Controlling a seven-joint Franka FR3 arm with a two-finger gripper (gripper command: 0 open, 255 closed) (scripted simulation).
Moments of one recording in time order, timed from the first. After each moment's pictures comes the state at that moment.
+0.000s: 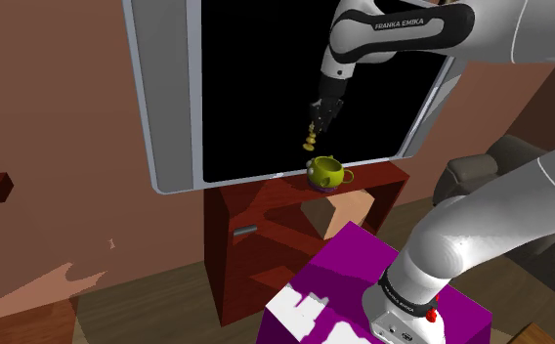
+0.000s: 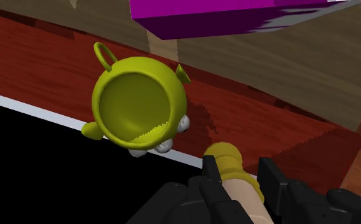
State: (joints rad) arm -0.15 -0.40 -0.08 -2.24 -0.05 1.84 -0.10
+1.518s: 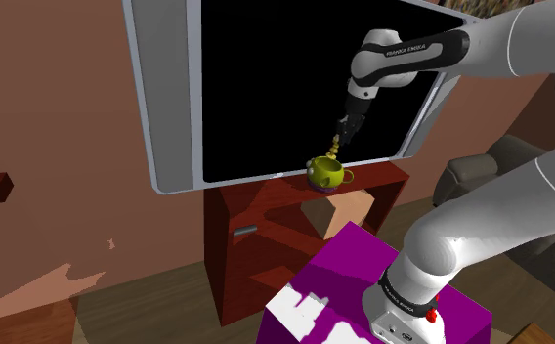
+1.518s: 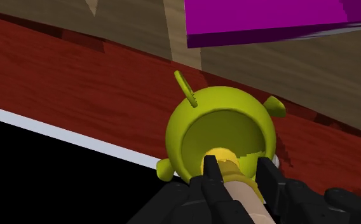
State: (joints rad) arm -0.24 -0.39 -0.26 -2.36 -0.12 1.98 -0.32
